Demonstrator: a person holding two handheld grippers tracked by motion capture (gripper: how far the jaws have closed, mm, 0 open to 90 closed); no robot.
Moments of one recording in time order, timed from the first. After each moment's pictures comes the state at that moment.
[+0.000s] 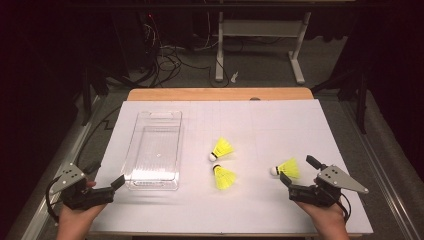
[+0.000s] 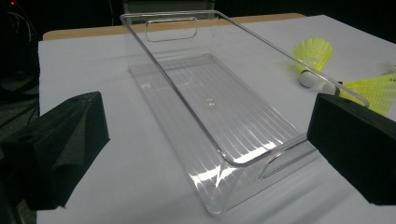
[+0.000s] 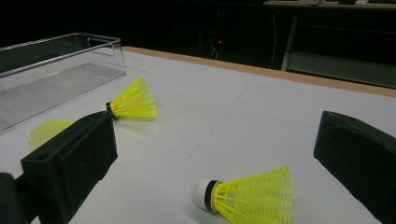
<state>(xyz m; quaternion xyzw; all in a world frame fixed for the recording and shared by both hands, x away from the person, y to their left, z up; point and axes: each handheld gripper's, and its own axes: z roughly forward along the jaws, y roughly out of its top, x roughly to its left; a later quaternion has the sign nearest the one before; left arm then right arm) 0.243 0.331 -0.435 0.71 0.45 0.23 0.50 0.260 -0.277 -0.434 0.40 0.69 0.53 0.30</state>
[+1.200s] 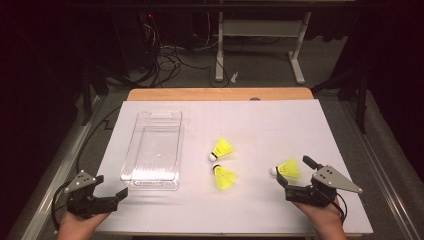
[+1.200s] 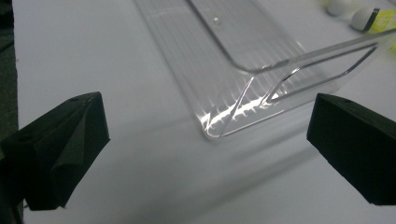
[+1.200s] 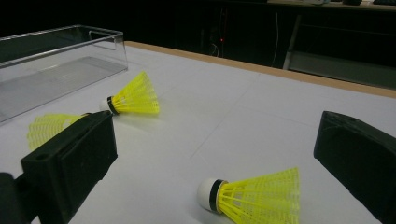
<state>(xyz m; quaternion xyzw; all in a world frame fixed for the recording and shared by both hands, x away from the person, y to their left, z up) 0.238 0.324 -0.453 0.75 0.50 0.16 0.39 0.262 -0.270 -0.439 0.39 0.70 0.52 0.30</state>
